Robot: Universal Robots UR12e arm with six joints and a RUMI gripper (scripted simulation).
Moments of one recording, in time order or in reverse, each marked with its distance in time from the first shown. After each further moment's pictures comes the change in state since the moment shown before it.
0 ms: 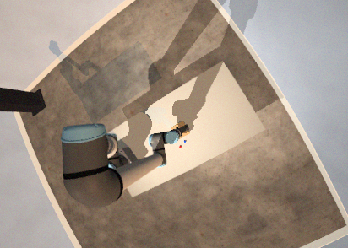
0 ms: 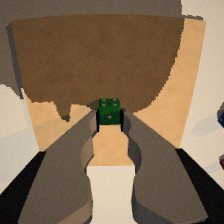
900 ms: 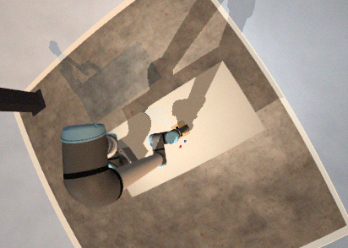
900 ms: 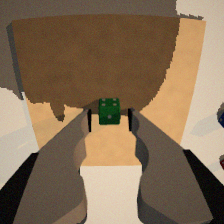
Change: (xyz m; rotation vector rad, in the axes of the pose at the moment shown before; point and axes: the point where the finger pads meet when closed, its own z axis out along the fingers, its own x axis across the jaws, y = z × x) arm 0.000 0.000 0.000 0.000 0.000 0.000
